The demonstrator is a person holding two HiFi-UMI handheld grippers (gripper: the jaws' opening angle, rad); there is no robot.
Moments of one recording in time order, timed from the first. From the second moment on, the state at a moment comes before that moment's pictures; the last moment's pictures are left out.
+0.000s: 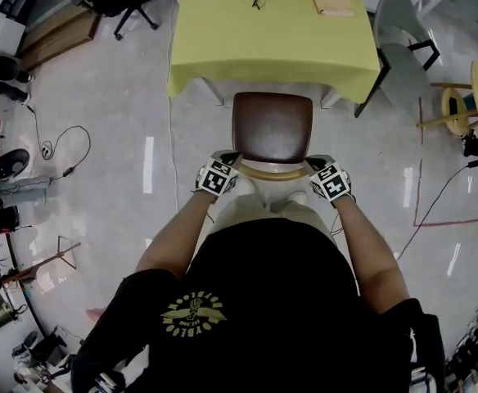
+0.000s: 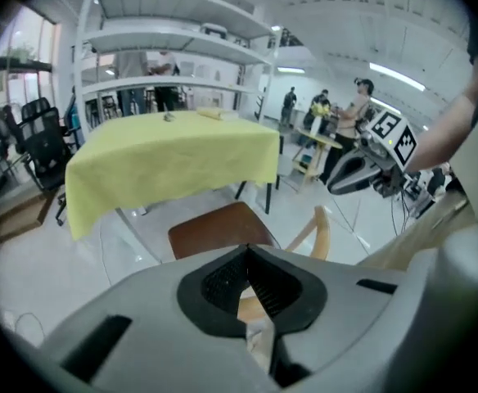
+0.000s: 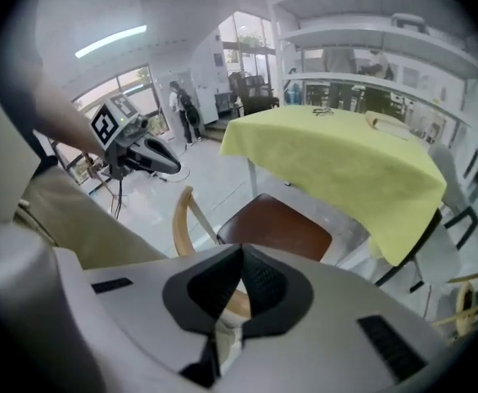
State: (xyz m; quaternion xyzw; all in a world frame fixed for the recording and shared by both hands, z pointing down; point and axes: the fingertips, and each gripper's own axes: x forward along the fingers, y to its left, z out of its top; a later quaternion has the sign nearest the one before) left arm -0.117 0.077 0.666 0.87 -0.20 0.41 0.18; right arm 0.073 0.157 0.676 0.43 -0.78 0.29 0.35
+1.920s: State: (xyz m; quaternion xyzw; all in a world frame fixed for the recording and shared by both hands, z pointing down) left arm -0.031 0.044 0.261 0.92 -0.38 0.05 -0.04; right arm 0.151 0.098 0.275 0.53 -0.84 0.02 0.05
